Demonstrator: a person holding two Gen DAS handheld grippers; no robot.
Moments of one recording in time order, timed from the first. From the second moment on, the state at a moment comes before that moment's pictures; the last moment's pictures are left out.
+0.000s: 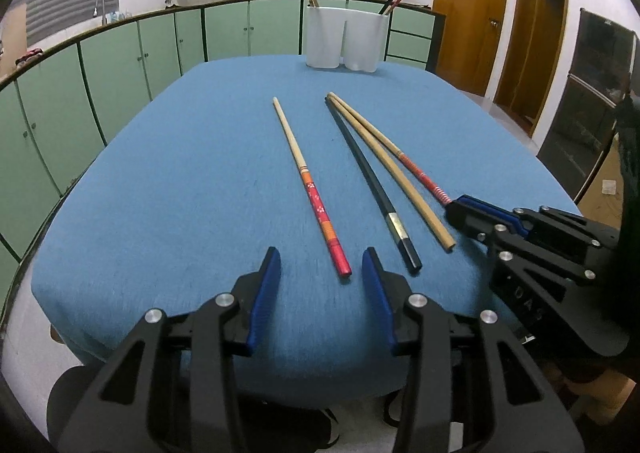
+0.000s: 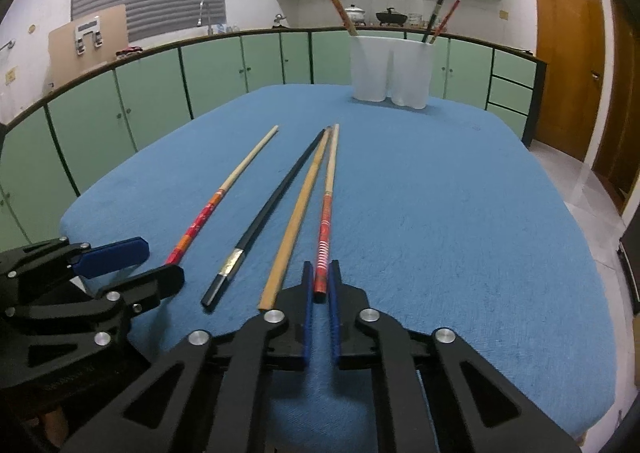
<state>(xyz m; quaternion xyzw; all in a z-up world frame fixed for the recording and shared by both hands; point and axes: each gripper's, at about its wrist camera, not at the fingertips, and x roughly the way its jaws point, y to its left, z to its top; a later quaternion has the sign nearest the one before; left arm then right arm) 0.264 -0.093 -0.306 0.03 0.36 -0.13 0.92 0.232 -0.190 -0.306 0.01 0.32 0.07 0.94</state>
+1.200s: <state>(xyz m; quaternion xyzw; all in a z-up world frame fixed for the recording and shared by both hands) 0.258 -0.065 -0.217 0.01 0.29 -0.13 0.95 0.208 -0.201 -0.206 0.06 0.25 0.07 0.96</state>
